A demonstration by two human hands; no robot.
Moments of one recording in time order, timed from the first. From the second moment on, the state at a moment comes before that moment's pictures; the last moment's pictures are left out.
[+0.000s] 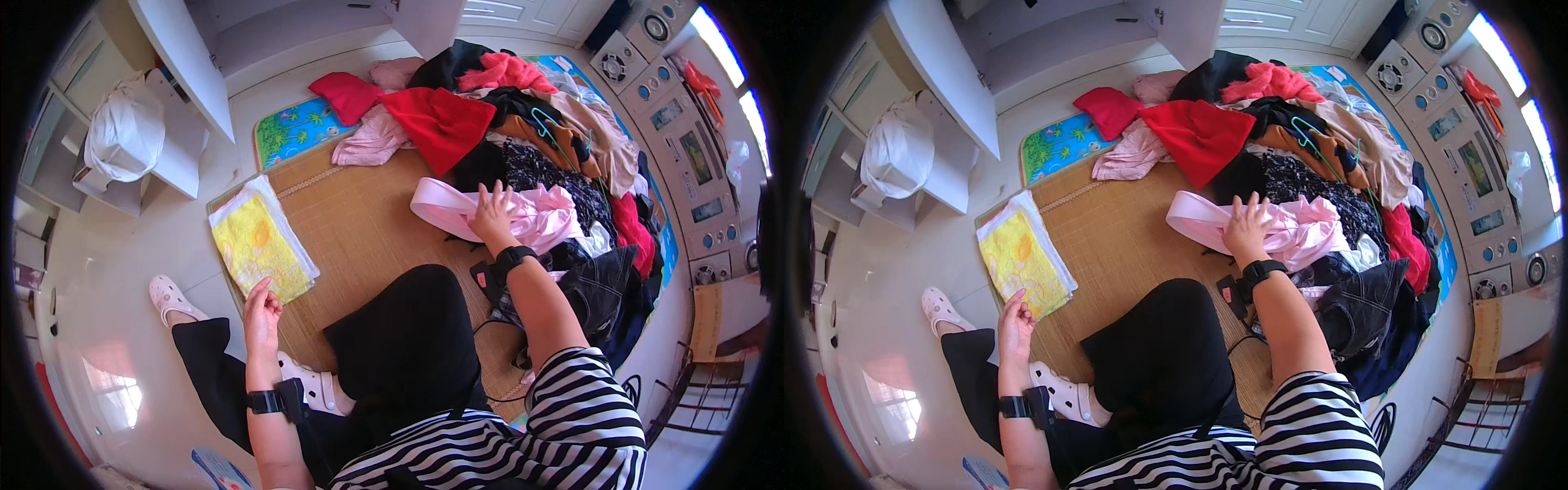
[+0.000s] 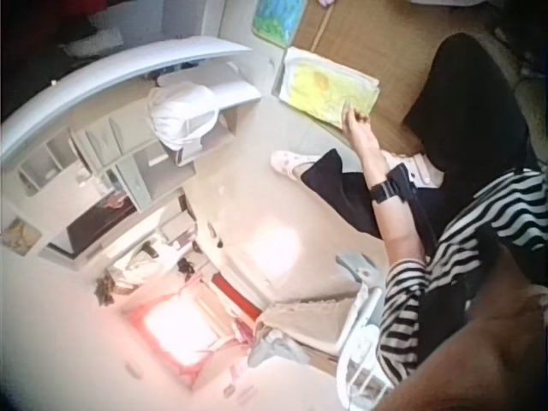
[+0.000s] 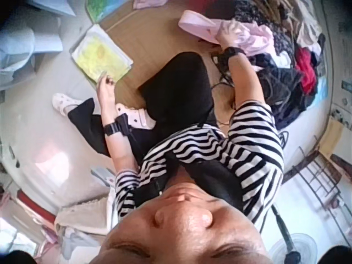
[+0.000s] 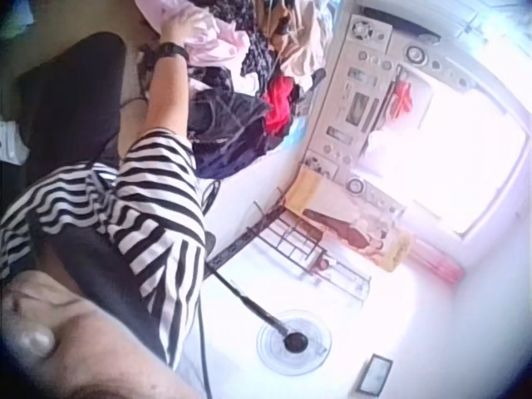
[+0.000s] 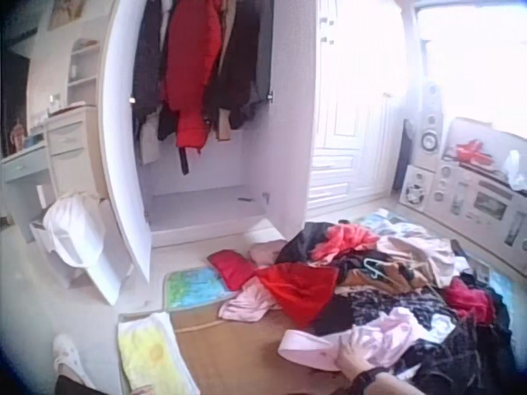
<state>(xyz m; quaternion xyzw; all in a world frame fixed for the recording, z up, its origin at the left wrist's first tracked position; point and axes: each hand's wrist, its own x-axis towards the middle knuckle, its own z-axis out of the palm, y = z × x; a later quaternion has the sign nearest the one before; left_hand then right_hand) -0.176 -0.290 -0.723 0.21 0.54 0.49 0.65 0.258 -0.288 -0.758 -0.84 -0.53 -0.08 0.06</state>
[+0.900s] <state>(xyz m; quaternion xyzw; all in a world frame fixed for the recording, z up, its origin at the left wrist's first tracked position) -0.041 -0.328 -0.579 0.30 0.38 0.53 0.70 0.229 -0.409 -0.649 -0.63 -0.68 0.25 0.27</state>
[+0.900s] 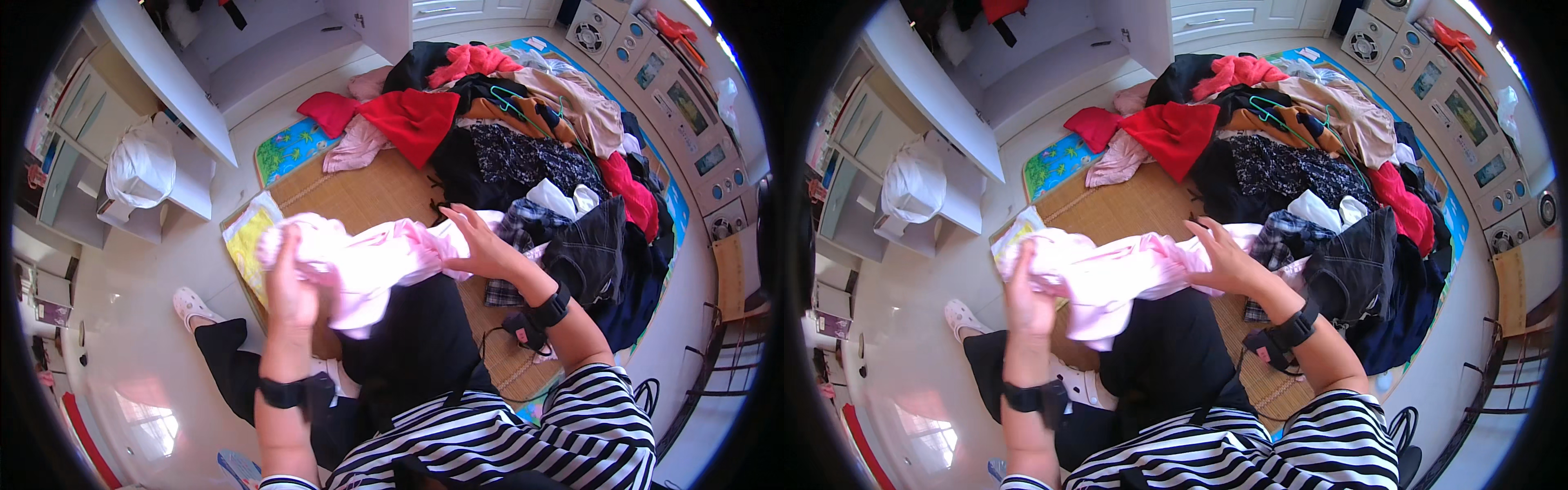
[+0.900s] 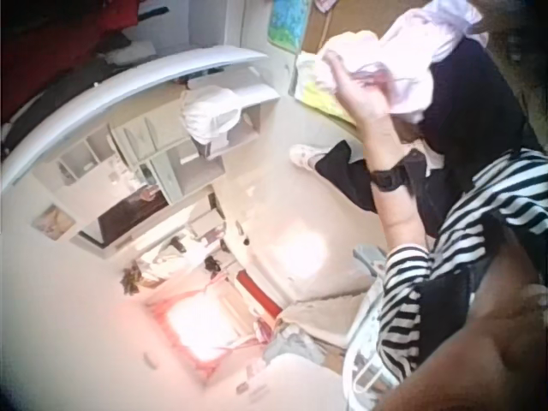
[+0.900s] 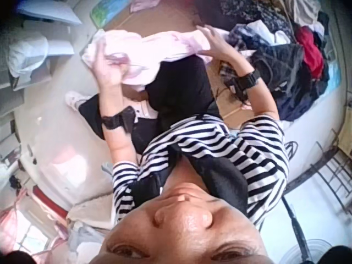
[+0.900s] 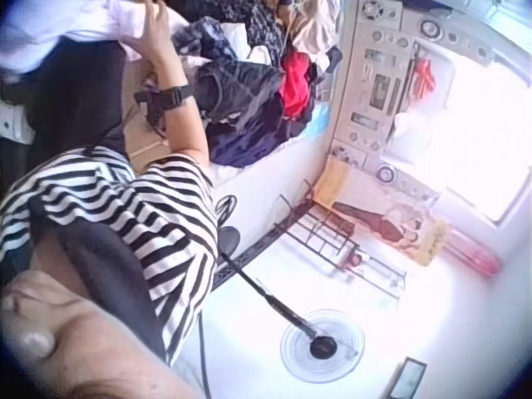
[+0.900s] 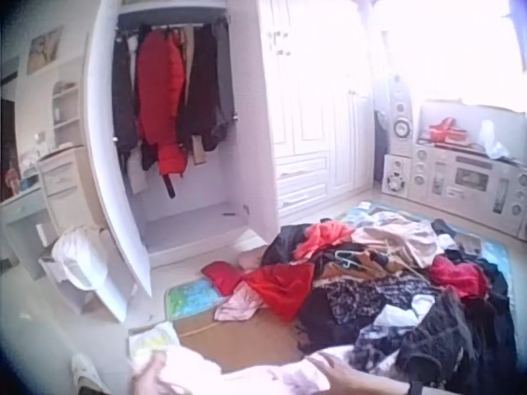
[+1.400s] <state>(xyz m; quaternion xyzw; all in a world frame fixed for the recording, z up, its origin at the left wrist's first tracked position) -0.143 -0.327 -0.479 0.43 0.38 0.61 0.55 0.216 -0.352 -0.510 -0.50 -0.67 0.16 0.52</state>
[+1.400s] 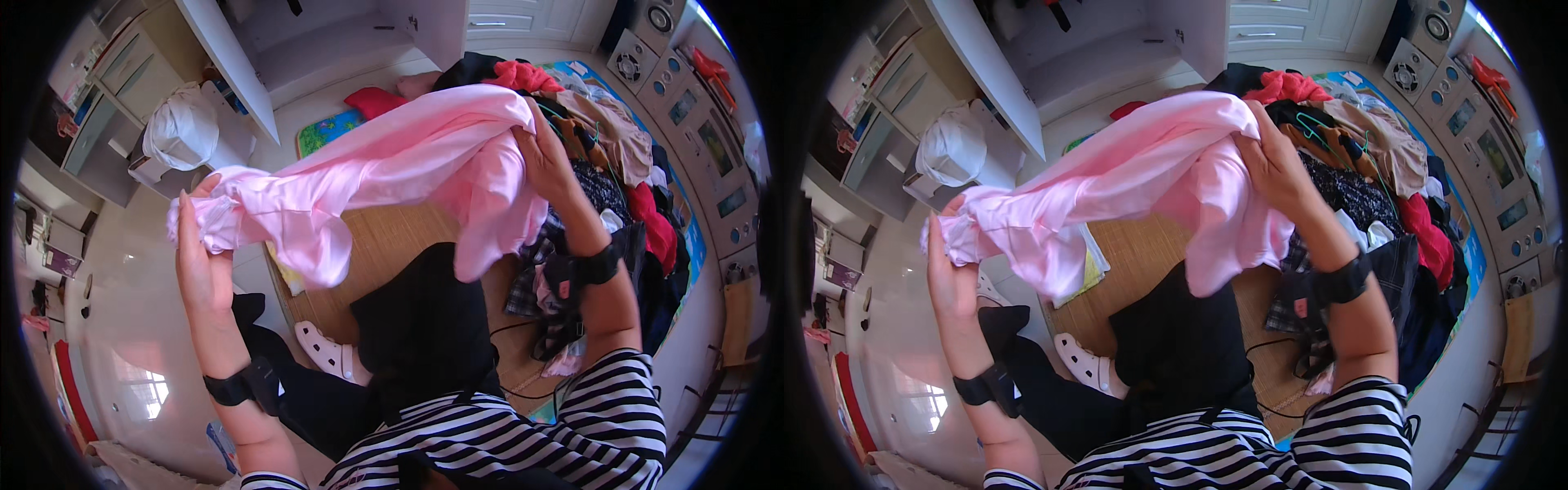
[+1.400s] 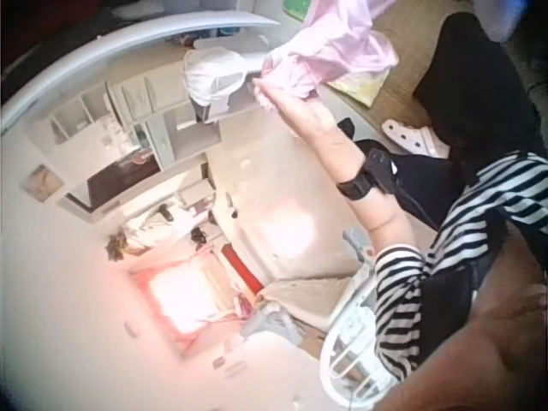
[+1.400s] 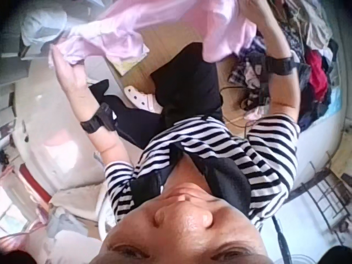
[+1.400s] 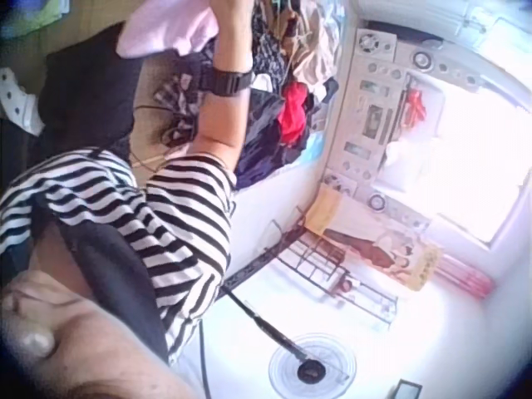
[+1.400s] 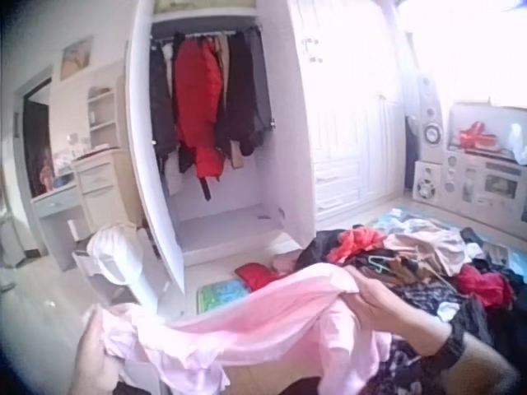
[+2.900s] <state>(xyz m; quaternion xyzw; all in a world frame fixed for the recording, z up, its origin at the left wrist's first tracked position) -0.096 -0.316 -0.536 0.71 0.41 0.35 0.46 0.113 -0.315 -0.516 -0.47 -0.70 0.37 0.39</state>
